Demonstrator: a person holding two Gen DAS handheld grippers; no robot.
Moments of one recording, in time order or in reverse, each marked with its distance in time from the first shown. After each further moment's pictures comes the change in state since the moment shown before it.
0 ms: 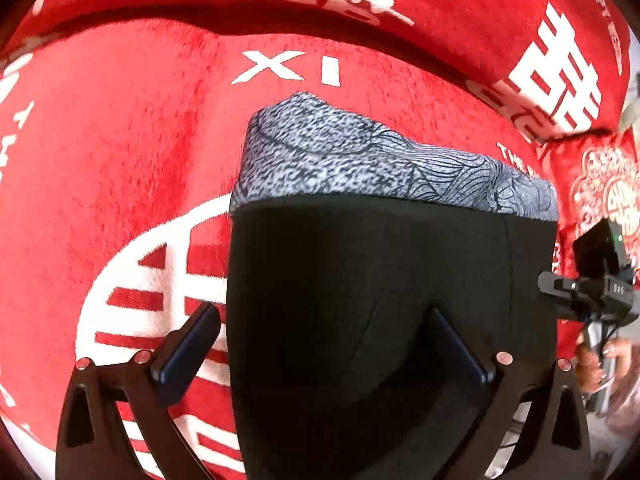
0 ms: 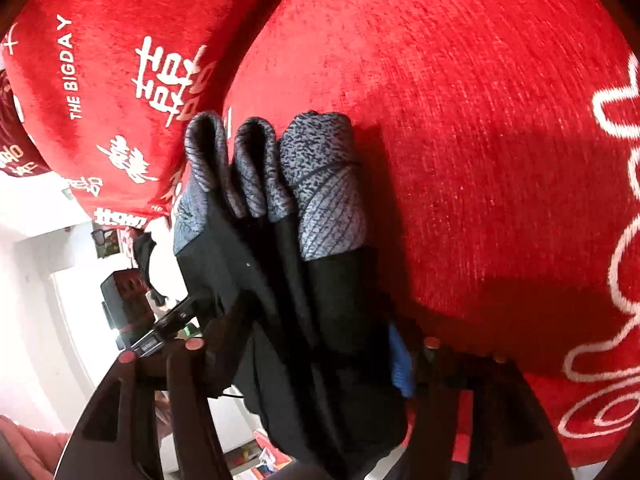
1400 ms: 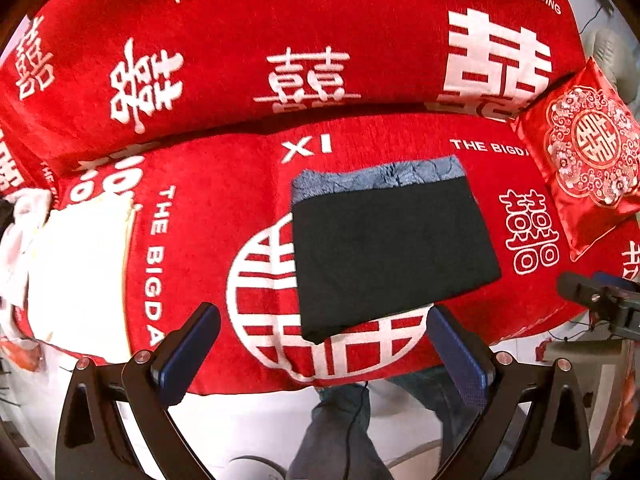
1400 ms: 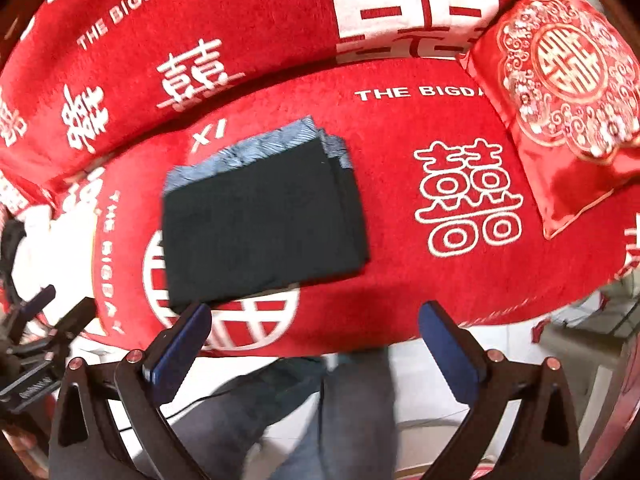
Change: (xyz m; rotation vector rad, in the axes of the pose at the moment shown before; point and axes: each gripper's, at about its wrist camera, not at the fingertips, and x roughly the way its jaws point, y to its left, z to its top) left arm -0.208 -0.101 -0.084 0.217 -0.149 0.349; right arm -0.093 0.201 -0.184 -0.139 -0.317 -0.680
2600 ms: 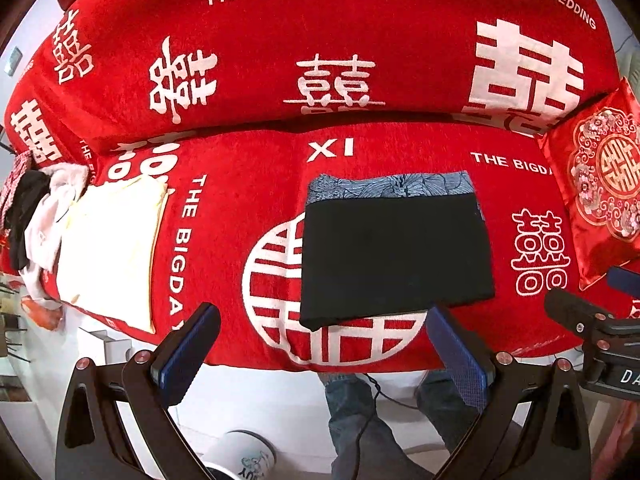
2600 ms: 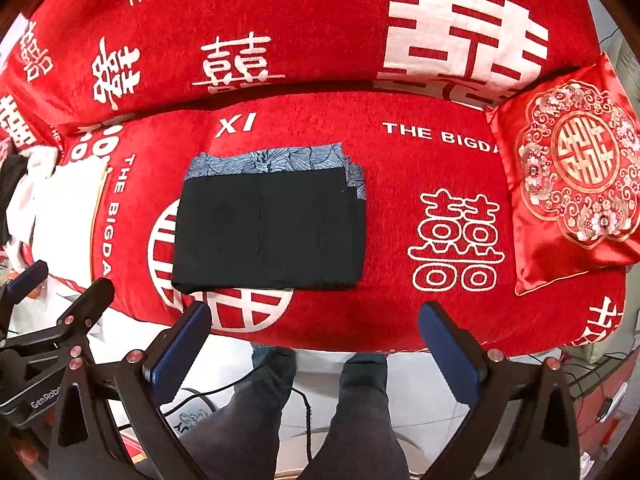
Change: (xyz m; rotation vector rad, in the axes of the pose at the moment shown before) left arm -0.030 -0.034 0.013 -0.099 0.044 0.122; right arm -0.031 0.032 0.031 -0.243 0.050 -0.076
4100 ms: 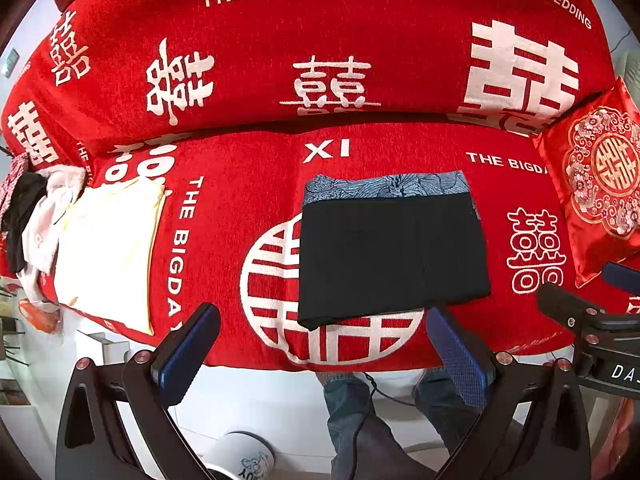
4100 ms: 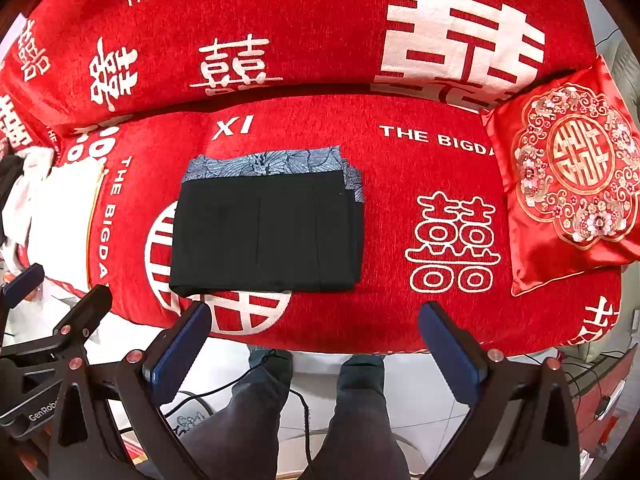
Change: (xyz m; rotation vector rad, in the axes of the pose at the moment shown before) left arm -0.003 -0.001 0.001 0.000 0.000 -0.011; right arm -0.001 0.001 0.002 -0.012 -0.011 -0.015
